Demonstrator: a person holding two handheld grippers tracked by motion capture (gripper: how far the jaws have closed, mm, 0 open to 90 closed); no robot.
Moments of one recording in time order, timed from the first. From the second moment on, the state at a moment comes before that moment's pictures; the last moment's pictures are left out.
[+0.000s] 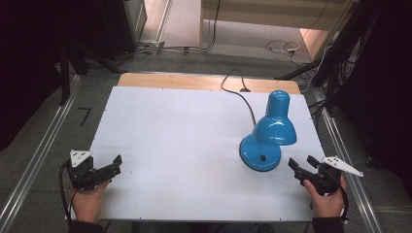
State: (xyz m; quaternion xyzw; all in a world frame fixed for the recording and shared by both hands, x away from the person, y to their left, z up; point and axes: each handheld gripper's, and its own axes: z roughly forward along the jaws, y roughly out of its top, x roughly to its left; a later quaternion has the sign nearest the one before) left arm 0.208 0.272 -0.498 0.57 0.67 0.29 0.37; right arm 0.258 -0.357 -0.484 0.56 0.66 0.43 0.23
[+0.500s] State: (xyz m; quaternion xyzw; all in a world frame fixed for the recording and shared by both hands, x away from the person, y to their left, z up) left arm 0.208 0.272 -0.499 0.57 0.67 0.29 0.37; right arm 0.253 -0.365 -0.483 0.57 0.66 0.43 0.24
